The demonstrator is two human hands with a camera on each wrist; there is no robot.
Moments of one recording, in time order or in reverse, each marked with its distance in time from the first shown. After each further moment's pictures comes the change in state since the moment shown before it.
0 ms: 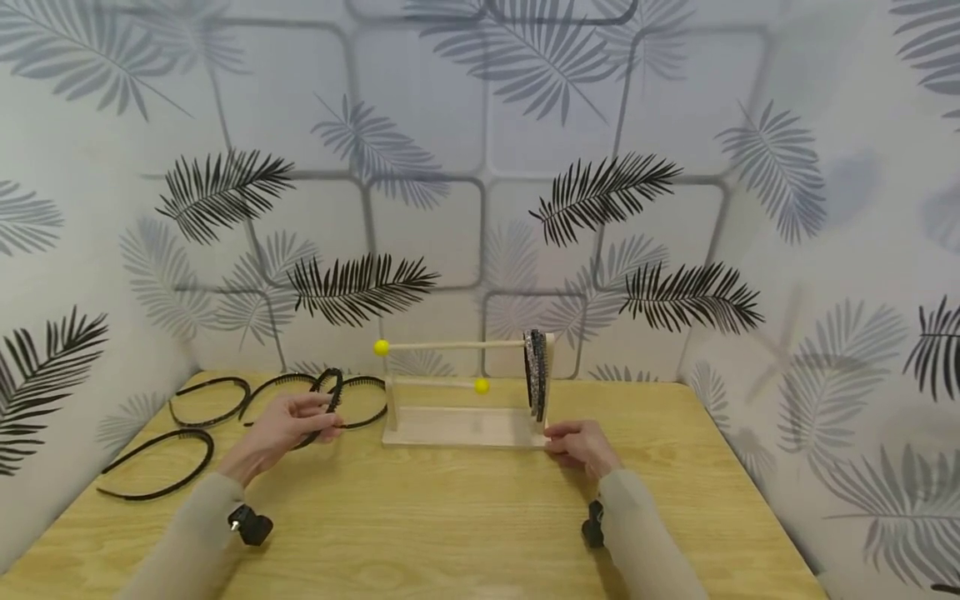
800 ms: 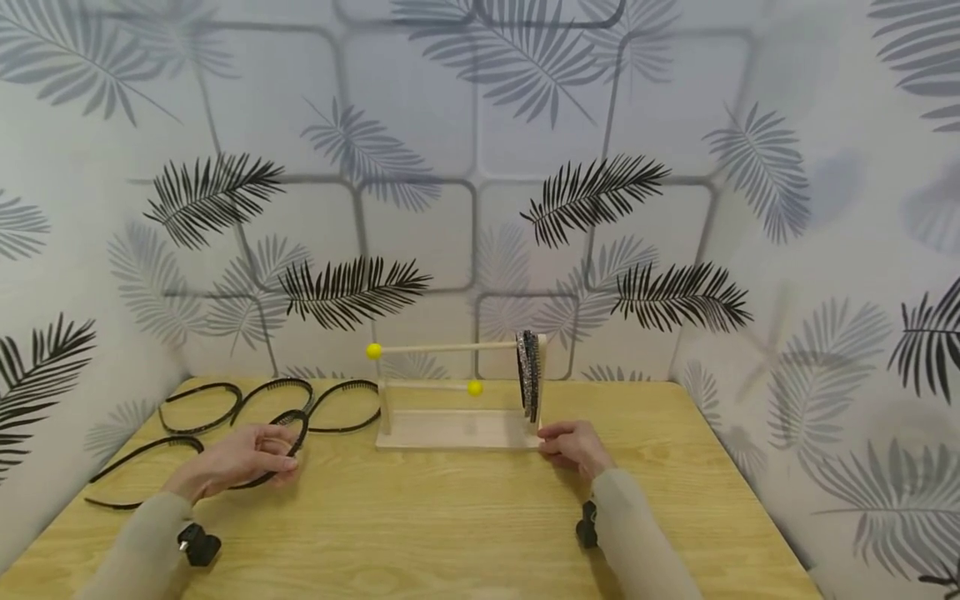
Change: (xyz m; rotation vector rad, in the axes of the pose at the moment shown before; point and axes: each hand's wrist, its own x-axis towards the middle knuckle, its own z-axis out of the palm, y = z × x) left_hand -0.027 -0.017 -0.046 0.089 -0.275 -0.163; right_hand -0.001 0.001 -0.002 0.010 0.000 -0.036
